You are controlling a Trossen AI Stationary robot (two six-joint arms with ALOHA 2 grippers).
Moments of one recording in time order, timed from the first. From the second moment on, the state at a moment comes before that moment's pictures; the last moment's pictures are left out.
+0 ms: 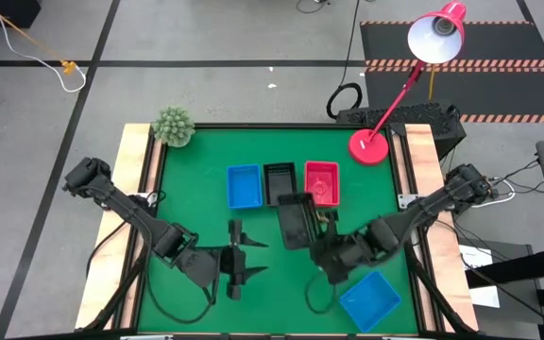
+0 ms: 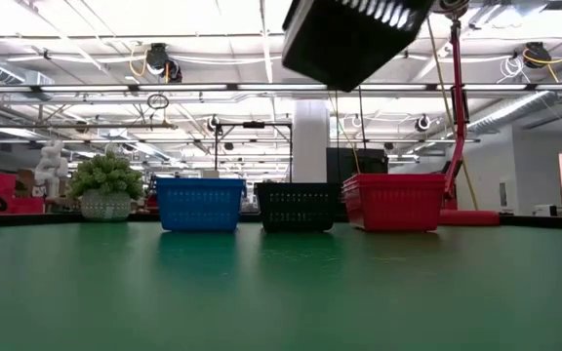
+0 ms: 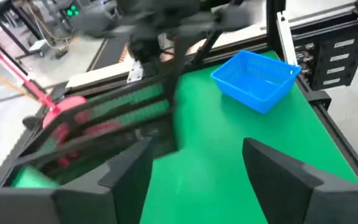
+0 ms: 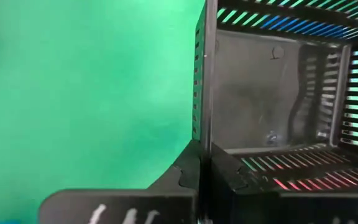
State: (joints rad) left arm -0.60 1.54 1.24 -0.18 -0.63 -0.01; right arm 0.51 1.57 1.44 -0.97 0.39 0.21
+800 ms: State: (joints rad) left arm -0.46 1.80 1.42 -0.23 -0.84 0.13; right arm 0.35 1.57 1.38 -0.86 0.39 0.04
